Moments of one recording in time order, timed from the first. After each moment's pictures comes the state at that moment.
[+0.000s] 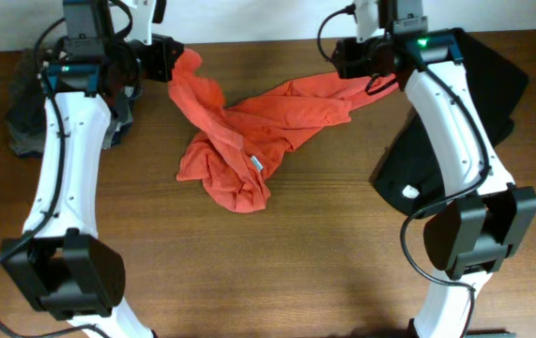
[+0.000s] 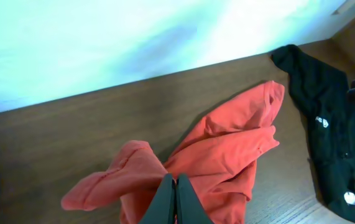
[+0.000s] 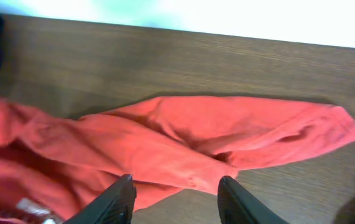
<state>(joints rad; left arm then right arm) 0.00 1.89 1.90 -0.69 0.52 0.07 0.12 2.05 2.05 -0.88 -0.21 0.03</state>
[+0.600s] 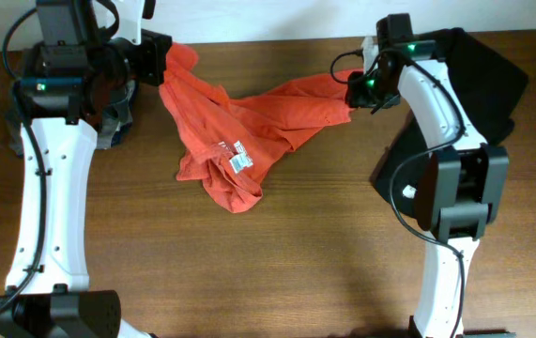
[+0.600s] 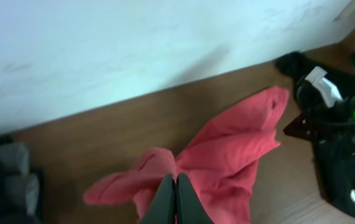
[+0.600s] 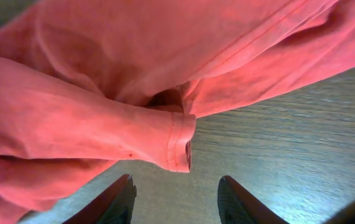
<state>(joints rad) -0.02 1.73 1.90 -0.78 0.43 0.10 0.05 2.30 2.05 -0.99 -0.20 0.06</state>
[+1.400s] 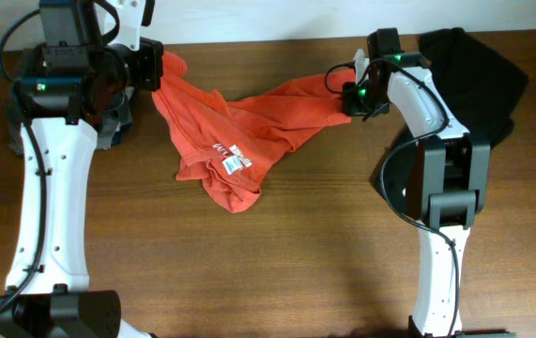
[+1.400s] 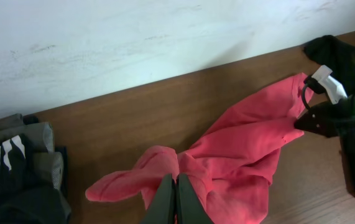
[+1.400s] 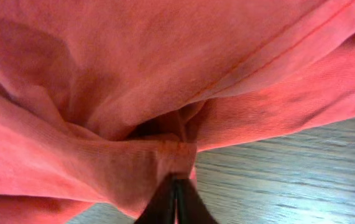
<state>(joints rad) -0.02 1.73 1.90 -0.83 0.34 0.13 0.05 2.42 2.05 -0.90 -0.25 0.07</state>
